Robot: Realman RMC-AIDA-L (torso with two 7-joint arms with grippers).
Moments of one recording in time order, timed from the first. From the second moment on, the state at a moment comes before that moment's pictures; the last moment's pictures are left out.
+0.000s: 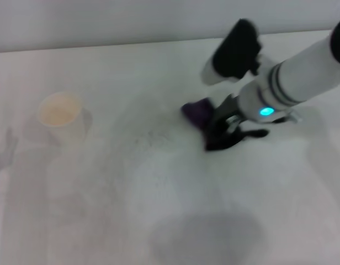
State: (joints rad) left arm -0.30 -2.08 2.83 0.27 -1.50 1.28 -0.10; right arm 0.68 2.02 -1.68 -0.86 0.78 0.92 -0.75
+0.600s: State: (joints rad) left arm -0.31 -2.08 2.83 0.27 -1.50 1.28 -0.10; right arm 0.74 2.02 -1.98 -0.84 1.17 0.87 -0.85
